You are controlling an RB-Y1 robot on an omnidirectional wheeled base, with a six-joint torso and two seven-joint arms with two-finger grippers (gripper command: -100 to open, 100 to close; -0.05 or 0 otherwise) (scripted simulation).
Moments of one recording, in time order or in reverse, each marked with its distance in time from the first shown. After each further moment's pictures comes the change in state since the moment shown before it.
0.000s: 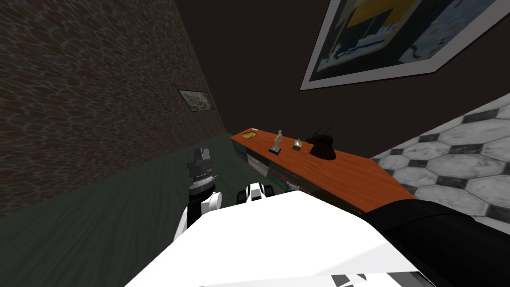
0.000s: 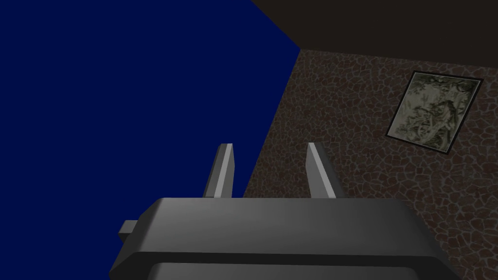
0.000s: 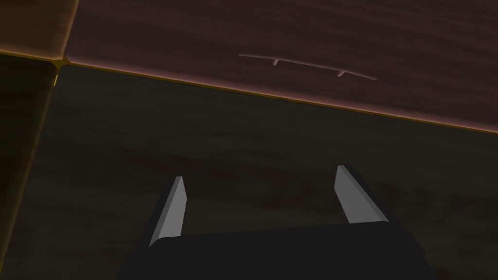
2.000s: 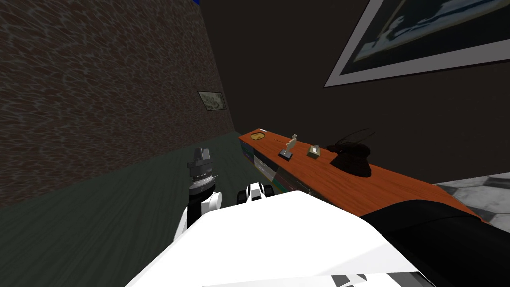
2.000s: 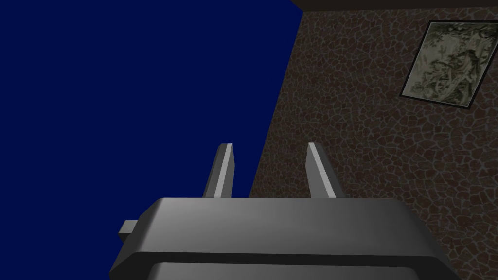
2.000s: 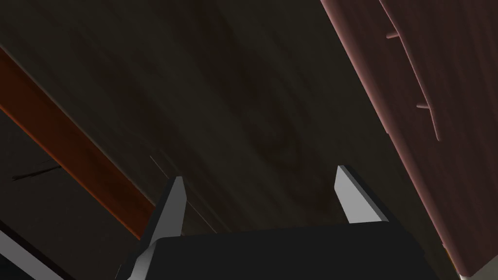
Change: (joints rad) left arm 0.000 0.000 0.000 0.000 0.000 0.000 0.000; right arm -0.067 0.046 0.107 0.430 0.539 0.488 0.031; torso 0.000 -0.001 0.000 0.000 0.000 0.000
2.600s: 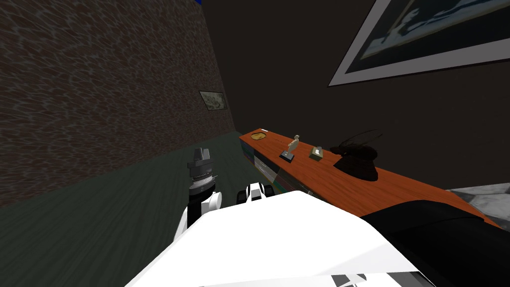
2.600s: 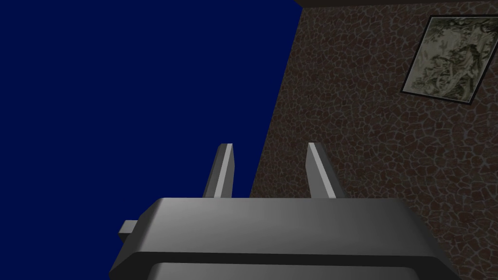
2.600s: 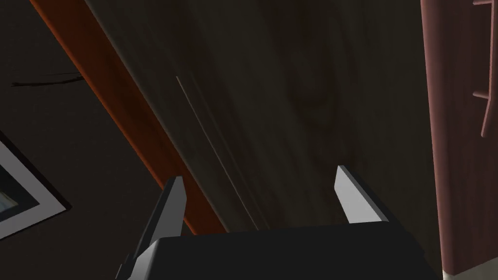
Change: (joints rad) left arm 0.000 0.000 0.000 0.000 0.000 0.000 0.000; right arm -0.027 0.014 0.035 0.135 0.171 0.160 0.019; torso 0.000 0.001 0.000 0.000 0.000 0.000
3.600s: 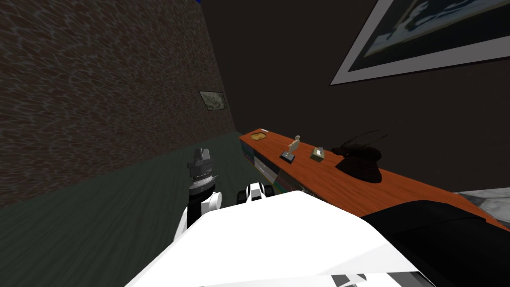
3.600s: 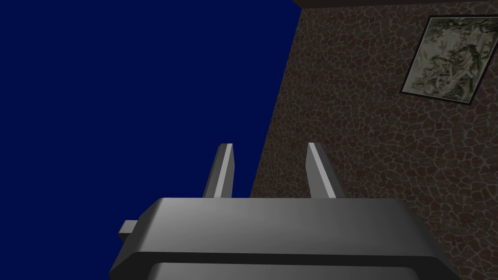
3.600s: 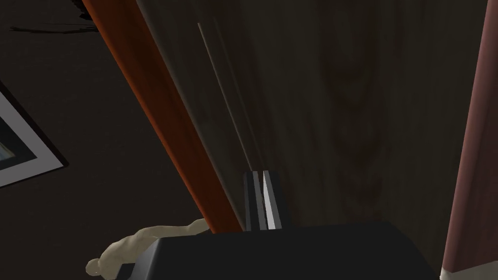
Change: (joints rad) left arm 0.000 0.000 0.000 0.000 0.000 0.000 0.000; right arm -0.014 0.004 0.020 0.071 0.095 0.084 0.012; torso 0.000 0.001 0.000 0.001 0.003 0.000
